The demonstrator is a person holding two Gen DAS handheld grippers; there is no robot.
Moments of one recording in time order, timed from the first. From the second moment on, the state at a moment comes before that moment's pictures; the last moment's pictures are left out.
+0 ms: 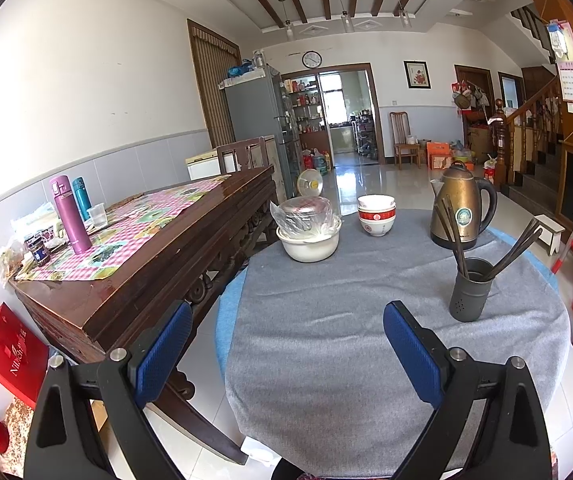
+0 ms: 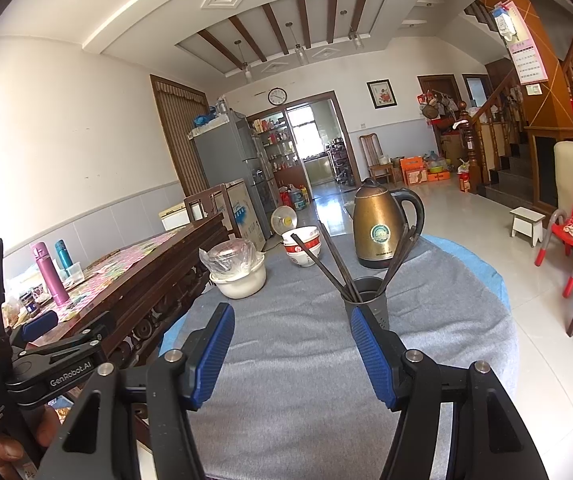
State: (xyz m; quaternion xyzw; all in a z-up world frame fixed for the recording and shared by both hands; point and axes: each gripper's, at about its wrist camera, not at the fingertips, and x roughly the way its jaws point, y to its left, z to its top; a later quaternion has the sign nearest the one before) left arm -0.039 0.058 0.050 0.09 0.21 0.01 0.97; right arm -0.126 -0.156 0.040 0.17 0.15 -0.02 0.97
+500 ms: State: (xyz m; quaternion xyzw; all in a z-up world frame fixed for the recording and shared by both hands) left arm -0.039 0.059 0.050 0.09 0.21 0.01 0.97; right arm -0.125 -0.154 0.041 0.17 0.16 -0.02 0.97
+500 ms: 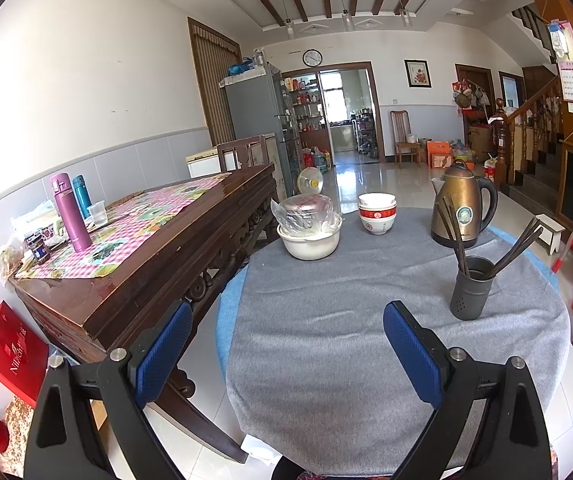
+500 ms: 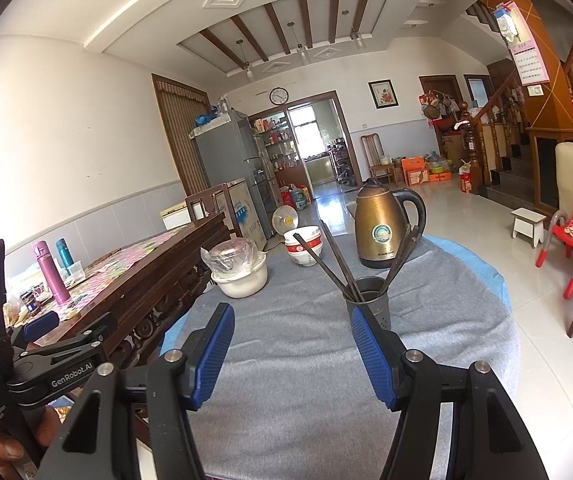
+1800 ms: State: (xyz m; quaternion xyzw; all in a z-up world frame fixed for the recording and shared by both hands) left arm -0.036 0.066 0.045 0.09 0.22 0.02 0.97; right arm -0.123 -0.152 0.040 0.16 0.16 -0.02 0.97
